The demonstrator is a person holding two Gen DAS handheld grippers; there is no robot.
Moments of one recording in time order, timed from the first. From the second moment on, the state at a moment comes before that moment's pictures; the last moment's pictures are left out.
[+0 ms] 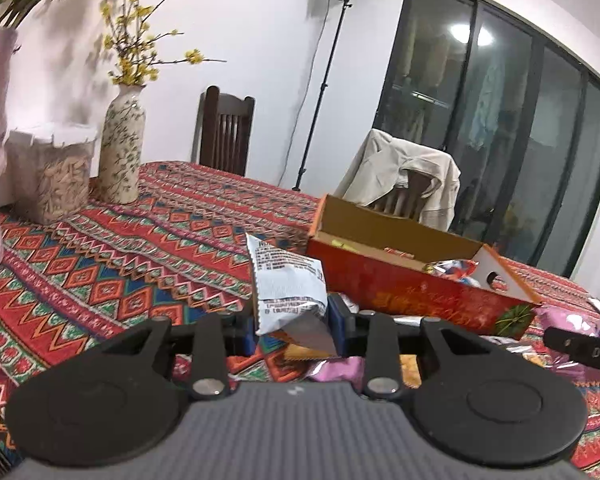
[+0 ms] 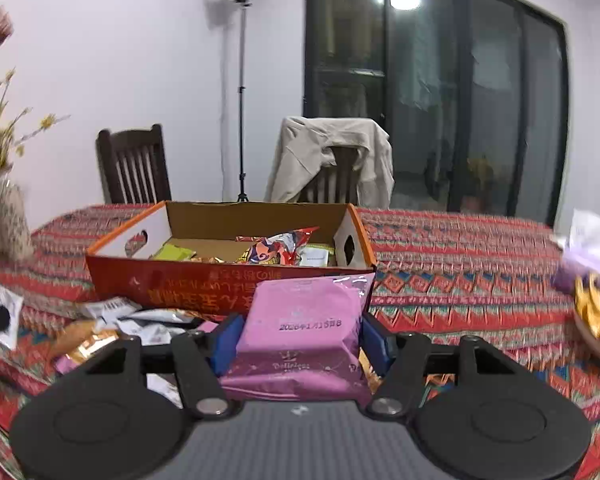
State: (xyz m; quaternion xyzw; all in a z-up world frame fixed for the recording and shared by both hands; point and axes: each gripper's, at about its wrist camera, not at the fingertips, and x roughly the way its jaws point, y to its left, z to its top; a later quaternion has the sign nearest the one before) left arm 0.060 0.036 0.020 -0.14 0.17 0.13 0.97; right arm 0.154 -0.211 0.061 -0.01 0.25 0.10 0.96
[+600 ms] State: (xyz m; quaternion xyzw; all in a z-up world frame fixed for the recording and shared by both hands) left arm 0.094 -0.006 0.043 -0.11 0.16 0.05 0.98; right arm 0.158 -0.195 0.069 0.04 0.25 0.04 0.97
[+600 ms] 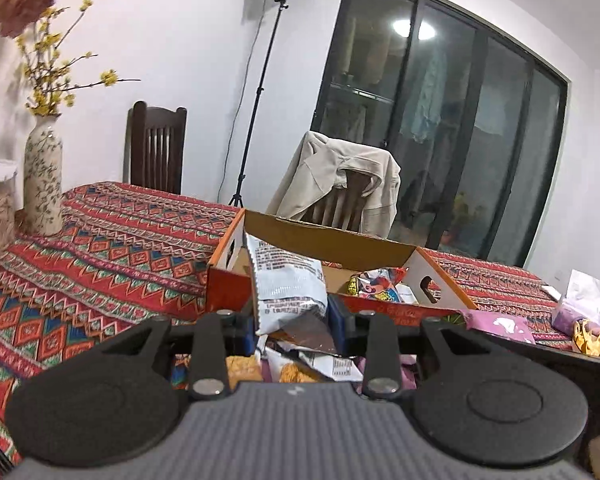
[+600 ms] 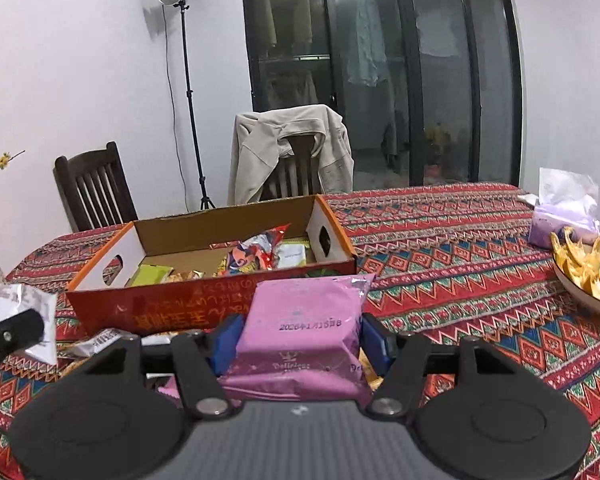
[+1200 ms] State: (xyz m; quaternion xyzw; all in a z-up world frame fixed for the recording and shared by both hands) left arm 0.175 -0.033 0.081 -0.06 0.19 0.04 0.98; right arm 0.218 -0.203 0.107 0.07 0.21 0.11 0.97
